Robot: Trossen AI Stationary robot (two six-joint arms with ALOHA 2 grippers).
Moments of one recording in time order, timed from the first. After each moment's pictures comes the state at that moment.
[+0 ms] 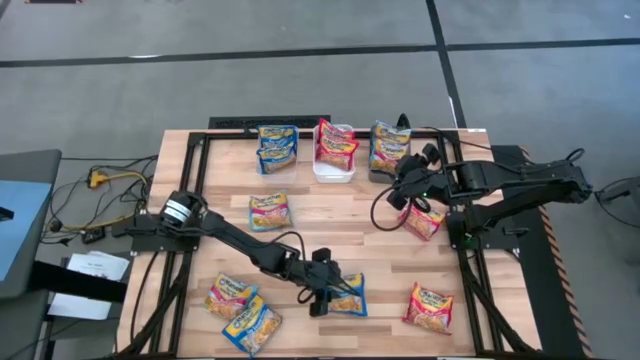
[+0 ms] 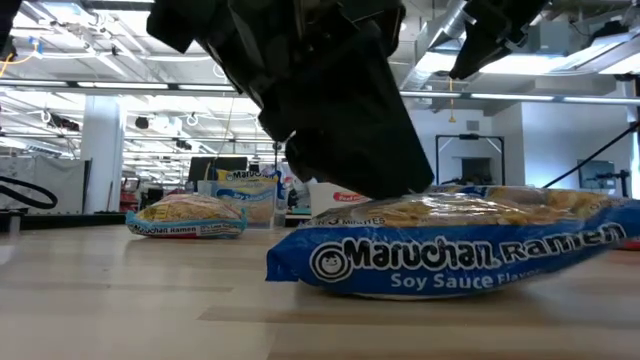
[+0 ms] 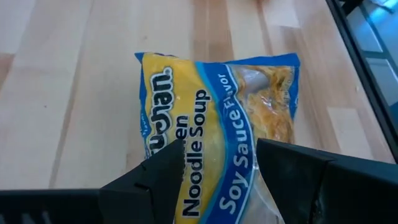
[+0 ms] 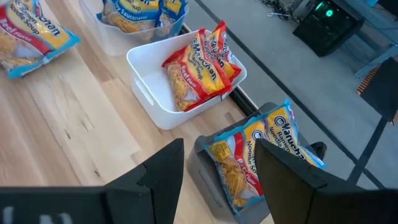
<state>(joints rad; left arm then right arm) -0.37 2.02 1.22 0.15 -0.12 -0.35 0.04 1.06 1.02 -0.82 0.75 0.31</state>
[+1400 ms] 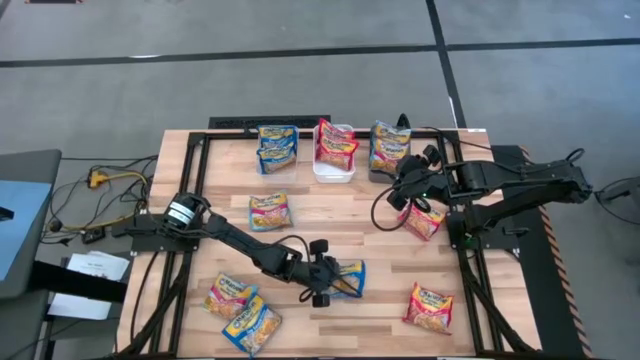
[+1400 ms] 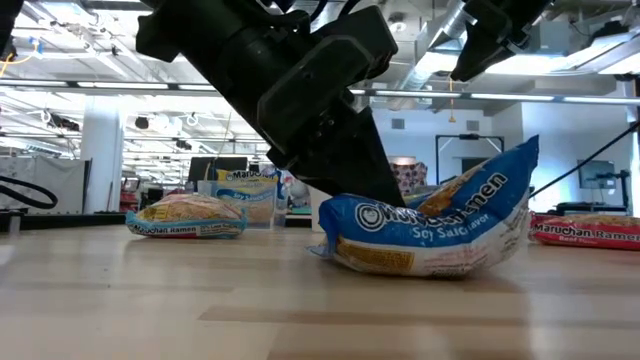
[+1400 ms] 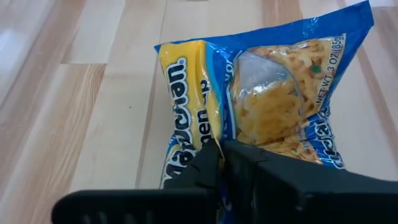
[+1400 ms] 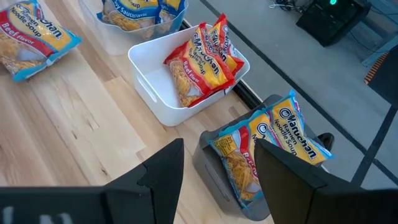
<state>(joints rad) -0.36 2.06 1.22 0.02 -0.35 -0.29 0.04 1.06 1.02 -0.84 0.73 0.37</state>
